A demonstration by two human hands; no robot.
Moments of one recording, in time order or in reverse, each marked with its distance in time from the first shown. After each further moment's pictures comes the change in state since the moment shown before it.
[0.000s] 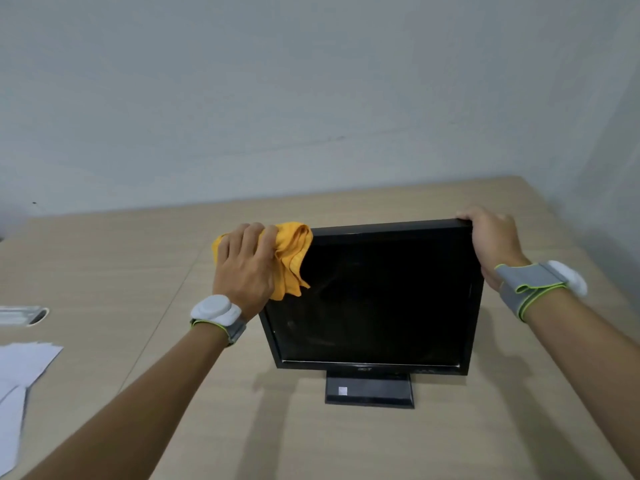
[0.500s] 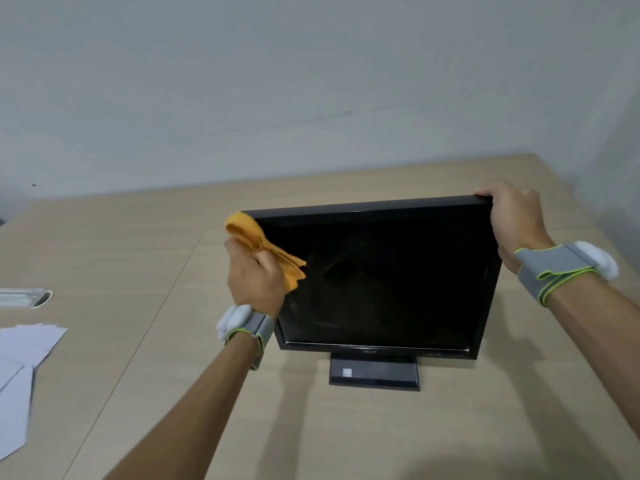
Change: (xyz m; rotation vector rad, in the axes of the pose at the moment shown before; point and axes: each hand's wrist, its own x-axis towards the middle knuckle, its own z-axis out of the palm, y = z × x) left_hand -0.027 0.043 0.016 -0.479 0.183 -0.882; right_hand 0.005 0.007 0.000 0.018 0.002 -0.054
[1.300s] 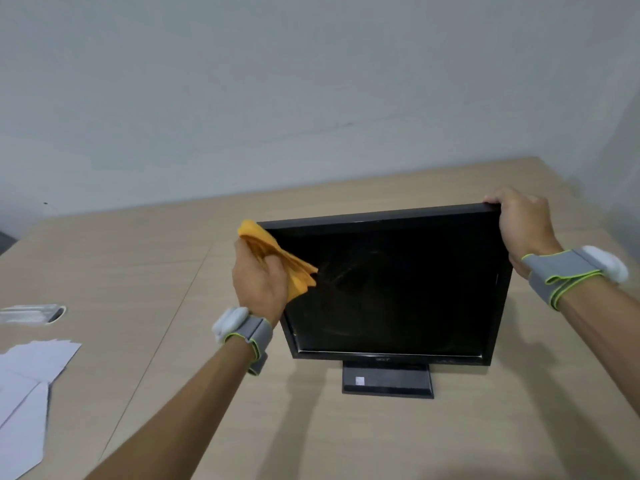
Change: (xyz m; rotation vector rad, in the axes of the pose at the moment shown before) left_hand 0.010 0.020 -0.024 -0.100 -0.137 0.076; right_hand 0.004 0.006 -0.011 -0.025 0.058 -0.016
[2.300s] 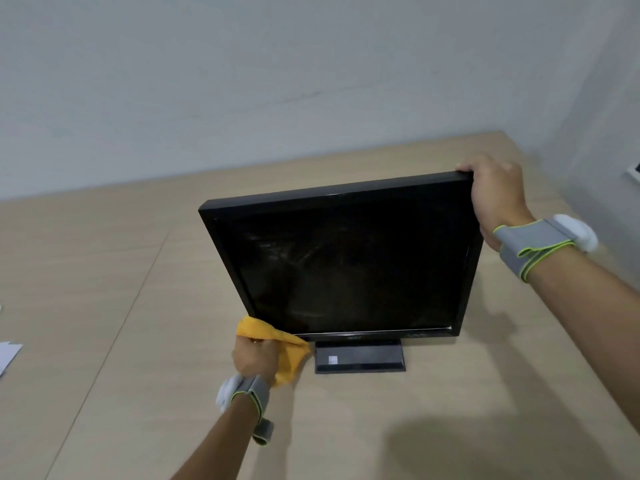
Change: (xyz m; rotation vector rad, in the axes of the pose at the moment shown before) left_hand -0.127 -0.110 0.045 0.135 -0.261 -0.809; right_hand -0.008 -0.005 -0.002 -0.008 0.016 -0.055
